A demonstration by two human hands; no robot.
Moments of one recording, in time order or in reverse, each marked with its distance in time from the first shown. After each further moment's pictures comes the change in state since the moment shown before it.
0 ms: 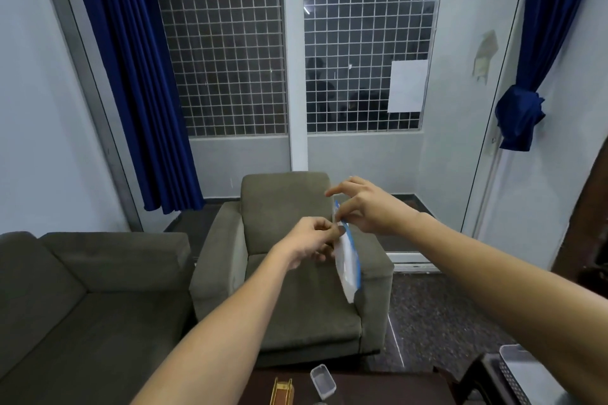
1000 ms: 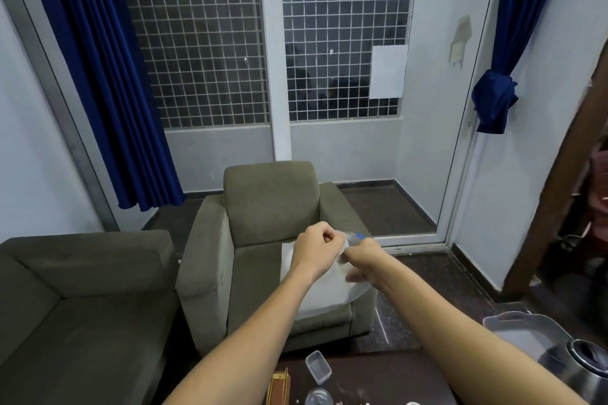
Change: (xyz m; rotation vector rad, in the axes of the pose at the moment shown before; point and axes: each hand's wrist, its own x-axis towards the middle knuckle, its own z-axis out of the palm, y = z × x) left_hand 0.005 -0.047 0.035 0.317 0.308 0.130; right_hand -0.035 -0.056 0.104 0.975 0.013 1.530
